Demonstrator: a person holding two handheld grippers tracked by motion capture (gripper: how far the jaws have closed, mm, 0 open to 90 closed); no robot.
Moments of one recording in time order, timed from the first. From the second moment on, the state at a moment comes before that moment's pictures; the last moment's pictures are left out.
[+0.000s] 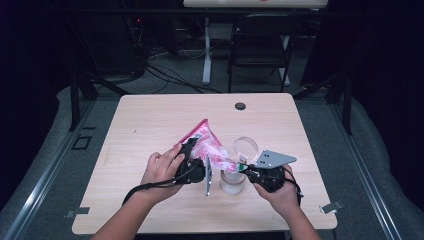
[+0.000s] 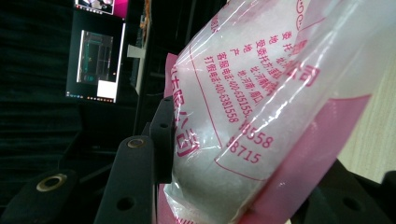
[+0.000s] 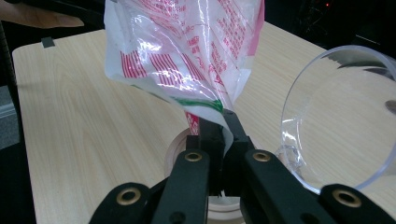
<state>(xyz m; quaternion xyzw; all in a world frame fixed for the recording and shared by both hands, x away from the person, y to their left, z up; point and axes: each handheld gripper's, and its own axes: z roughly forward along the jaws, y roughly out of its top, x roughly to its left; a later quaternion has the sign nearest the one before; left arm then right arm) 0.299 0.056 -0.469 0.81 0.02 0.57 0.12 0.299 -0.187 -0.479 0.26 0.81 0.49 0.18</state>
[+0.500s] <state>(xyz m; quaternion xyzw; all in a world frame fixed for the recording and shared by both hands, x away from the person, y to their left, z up) 0.299 0.056 -0.467 0.81 0.02 0.57 0.11 0.299 -0.187 -0.479 0.26 0.81 0.49 0.18</state>
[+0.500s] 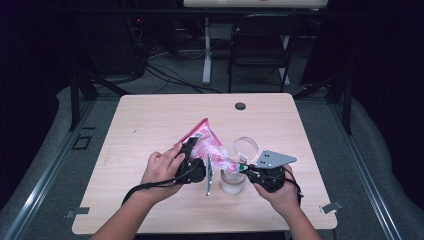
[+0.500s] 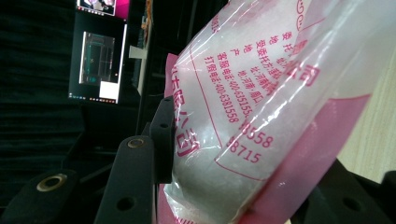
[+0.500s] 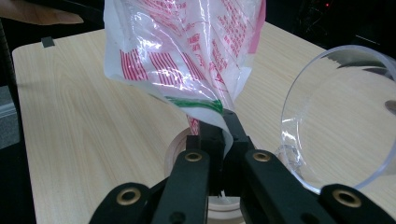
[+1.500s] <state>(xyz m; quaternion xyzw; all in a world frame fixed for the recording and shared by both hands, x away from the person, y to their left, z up) 0.299 0.054 -0.464 0.81 0.01 0.58 0.11 0.298 -0.188 -0.479 0.26 0.82 0.49 0.18</state>
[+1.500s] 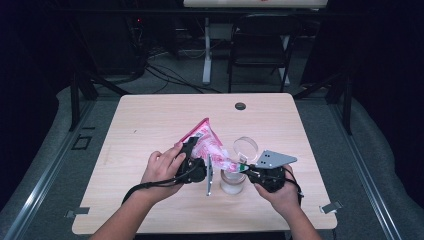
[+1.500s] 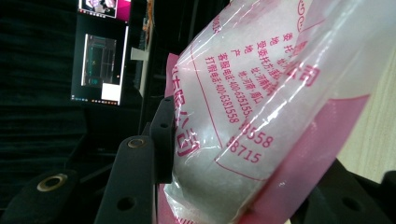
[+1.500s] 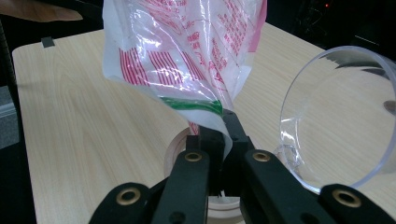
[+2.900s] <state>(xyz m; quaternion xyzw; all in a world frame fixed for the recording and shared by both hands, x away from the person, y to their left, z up) 0.298 0.051 -0.460 0.81 0.00 0.58 0.11 0.299 -0.190 -0.479 0.26 0.81 0.49 0.18</state>
